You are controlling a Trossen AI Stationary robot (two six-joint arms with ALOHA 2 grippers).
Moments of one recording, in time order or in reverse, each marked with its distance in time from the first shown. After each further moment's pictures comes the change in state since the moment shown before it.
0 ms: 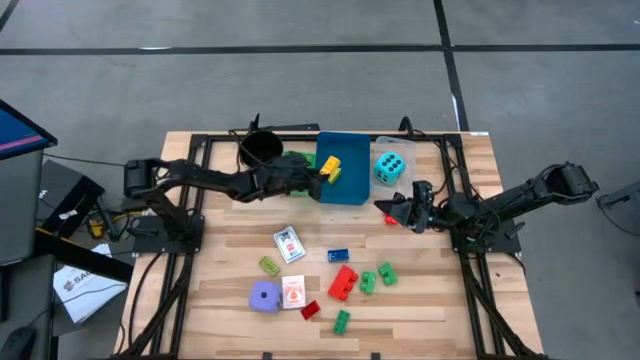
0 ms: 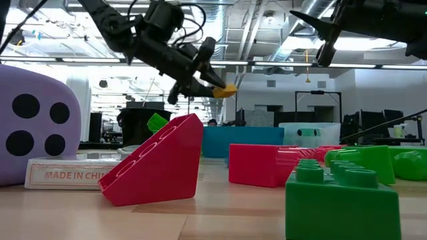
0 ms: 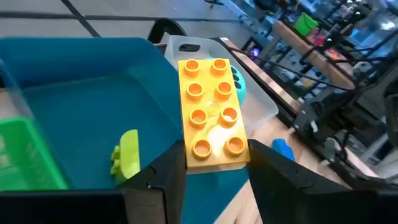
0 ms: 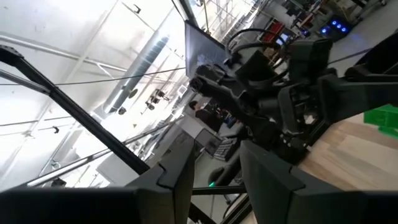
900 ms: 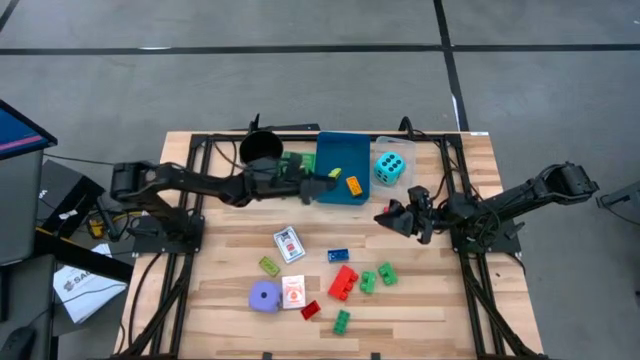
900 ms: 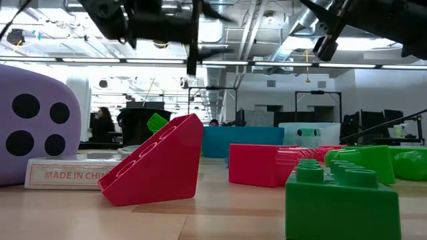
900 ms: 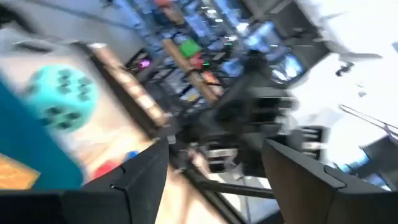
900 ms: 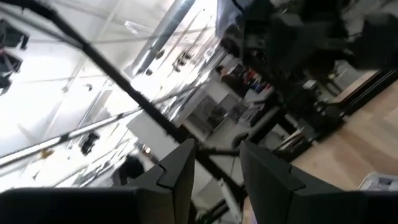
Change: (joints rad) left arm -0.083 -0.106 0.000 0.238 0.243 -0.227; right arm -0.001 0.000 0.000 -0.015 -0.228 -0.009
